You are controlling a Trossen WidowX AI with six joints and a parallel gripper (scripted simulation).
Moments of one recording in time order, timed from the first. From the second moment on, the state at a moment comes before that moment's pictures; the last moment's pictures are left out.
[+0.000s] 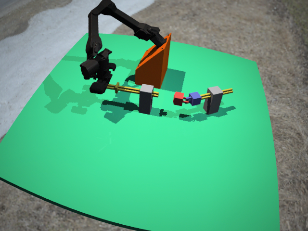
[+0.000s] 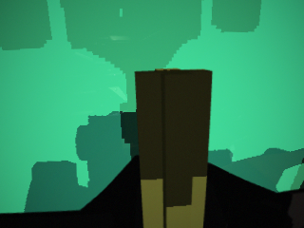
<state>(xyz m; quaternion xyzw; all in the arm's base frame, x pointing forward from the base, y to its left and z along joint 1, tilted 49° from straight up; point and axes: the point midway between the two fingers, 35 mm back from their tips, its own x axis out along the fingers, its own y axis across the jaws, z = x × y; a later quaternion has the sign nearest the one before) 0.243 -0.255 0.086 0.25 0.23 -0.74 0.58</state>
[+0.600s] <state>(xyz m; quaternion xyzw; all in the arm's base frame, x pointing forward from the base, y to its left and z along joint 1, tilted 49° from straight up) 0.244 -0.254 0.086 0.25 0.23 -0.72 0.60</state>
